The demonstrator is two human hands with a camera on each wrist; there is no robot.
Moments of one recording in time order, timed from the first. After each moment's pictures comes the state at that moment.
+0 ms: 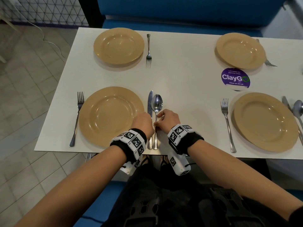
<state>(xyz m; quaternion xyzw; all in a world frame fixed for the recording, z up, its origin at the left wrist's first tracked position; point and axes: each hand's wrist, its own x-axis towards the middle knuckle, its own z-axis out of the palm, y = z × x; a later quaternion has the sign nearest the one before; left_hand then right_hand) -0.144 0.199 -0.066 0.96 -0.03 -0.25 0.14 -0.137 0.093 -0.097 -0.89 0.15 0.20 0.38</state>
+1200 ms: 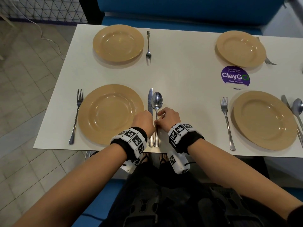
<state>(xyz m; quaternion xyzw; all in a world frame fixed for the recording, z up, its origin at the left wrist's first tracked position) -0.143 0.197 -0.072 0.96 -0.04 -0.24 0.14 -0.138 0.092 -0.101 -0.89 0.16 0.19 0.38</state>
